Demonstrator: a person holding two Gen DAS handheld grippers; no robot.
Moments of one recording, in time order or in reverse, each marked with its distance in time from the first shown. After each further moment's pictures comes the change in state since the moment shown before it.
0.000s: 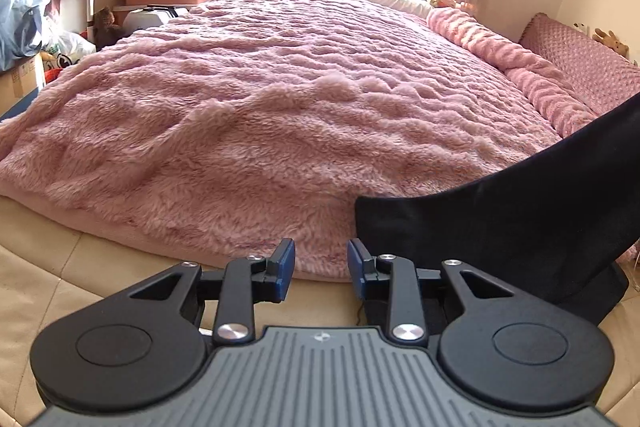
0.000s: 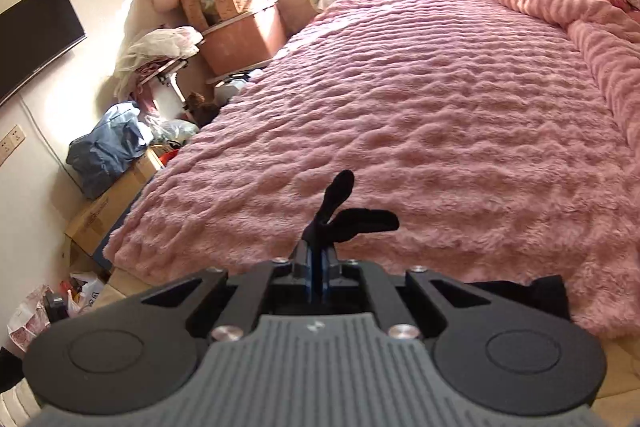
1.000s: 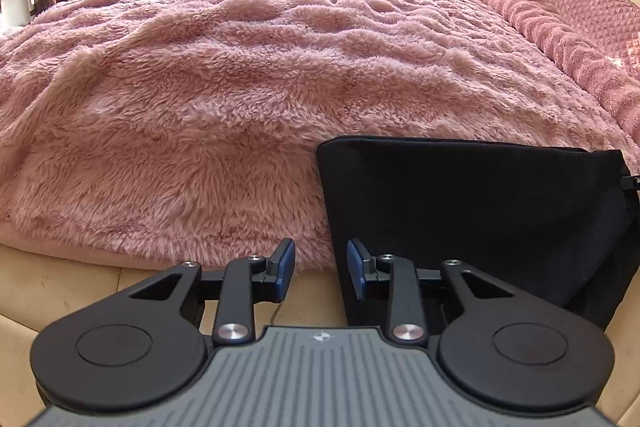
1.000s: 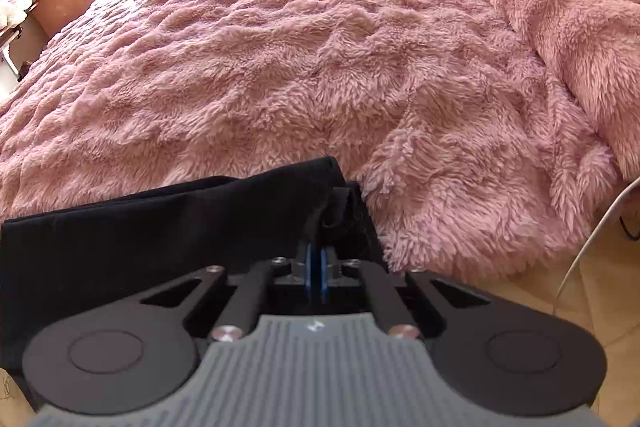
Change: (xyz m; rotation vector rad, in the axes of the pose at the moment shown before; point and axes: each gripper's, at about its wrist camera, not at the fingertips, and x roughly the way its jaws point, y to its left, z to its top) left arm 0.105 -0.065 -0.017 0.105 0.157 -0.040; right arm 0.123 -0.225 -0.106 0.132 0.167 -0.395
